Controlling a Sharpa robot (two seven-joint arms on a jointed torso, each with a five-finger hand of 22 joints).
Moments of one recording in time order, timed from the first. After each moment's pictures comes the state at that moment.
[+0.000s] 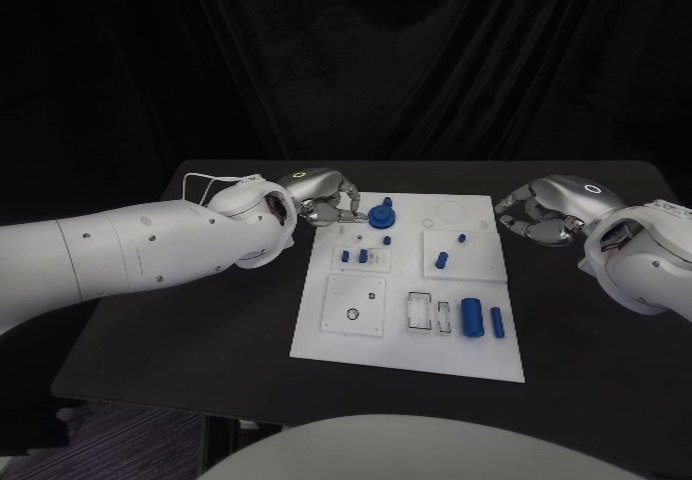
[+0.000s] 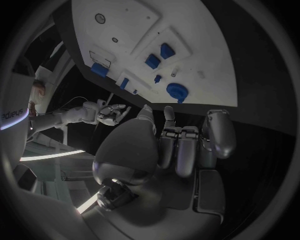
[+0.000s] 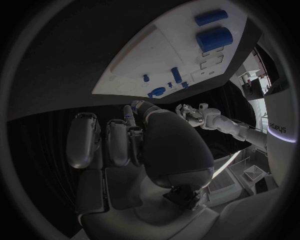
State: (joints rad) left arm 1.29 -0.73 -0.21 1.41 -1.35 -0.36 -0.03; left_hand 1.37 0.13 -0.12 0.27 0.12 0.78 0.10 0.22 1.26 1.38 0.03 1.51 1.32 1.47 -0.02 1.51 1.31 0.08 1.33 0.07 1.18 1.31; right arm 1.33 -1.04 -0.25 1.60 -1.56 -0.42 -0.18; right_hand 1.37 -0.02 0.32 0.16 0.45 0.89 0.09 0.08 0.22 1.47 -0.01 1.50 1.31 1.47 -0.08 1.35 1.31 0.07 1.47 0.03 1.27 1.31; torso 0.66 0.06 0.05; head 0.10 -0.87
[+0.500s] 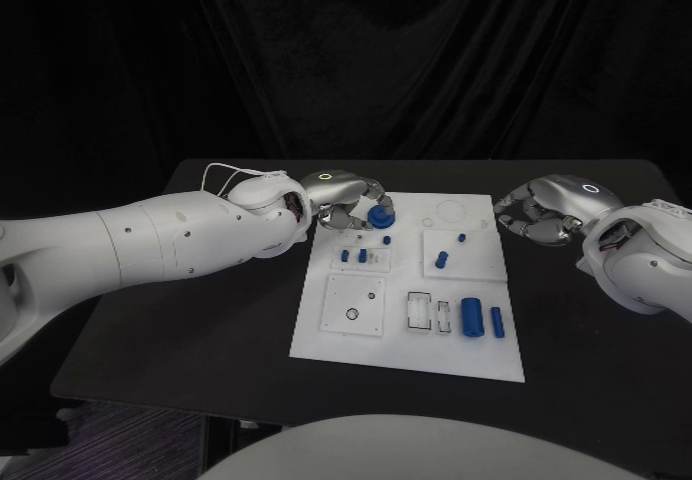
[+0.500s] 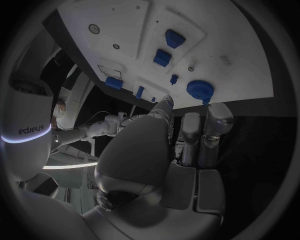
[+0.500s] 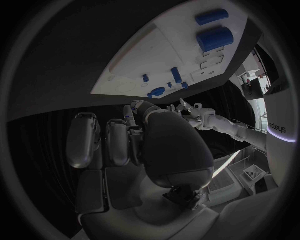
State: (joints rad) left arm 1.28 -0.60 -0.21 1.24 -1.47 -0.31 0.25; left_hand 1.61 0.04 0.05 0.13 0.20 0.66 -0.05 0.07 0.63 0.40 0.07 0.42 0.59 1.23 0.01 1.25 1.22 0.09 1.23 0.11 1.07 1.31; right arm 1.33 -1.03 -0.25 1.60 -1.56 -0.42 -0.18; right_hand 1.37 -0.02 0.32 0.16 0.45 0.89 0.09 0.08 0.22 1.47 -0.01 1.47 1.31 1.47 -0.08 1.35 1.31 0.07 1.47 0.03 1.27 1.31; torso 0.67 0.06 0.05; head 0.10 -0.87
